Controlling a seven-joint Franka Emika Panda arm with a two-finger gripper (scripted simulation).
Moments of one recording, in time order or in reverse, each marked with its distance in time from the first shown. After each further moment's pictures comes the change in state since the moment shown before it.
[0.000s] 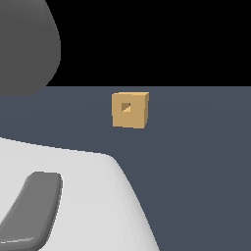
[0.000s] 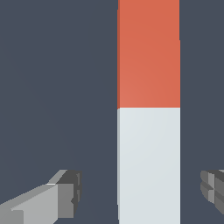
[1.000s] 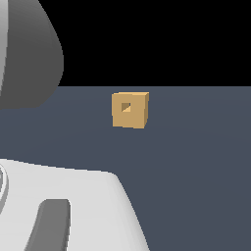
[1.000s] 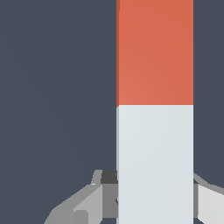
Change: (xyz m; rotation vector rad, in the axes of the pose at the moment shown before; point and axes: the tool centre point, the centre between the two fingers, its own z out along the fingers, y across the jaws) arm 0.001 0.001 0.012 0.000 0.000 0.002
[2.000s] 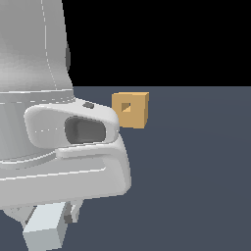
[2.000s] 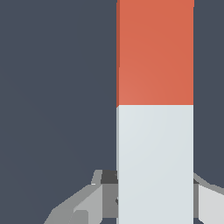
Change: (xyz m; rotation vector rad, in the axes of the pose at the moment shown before) arm 0.111 0.015 -0.019 0.001 0.001 0.144
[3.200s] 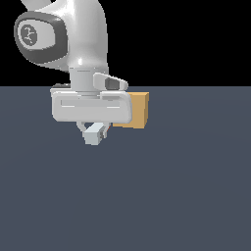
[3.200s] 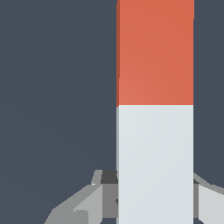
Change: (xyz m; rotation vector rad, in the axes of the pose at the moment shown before) arm 0.190 0.041 -0.035 0.000 -0.001 0.251
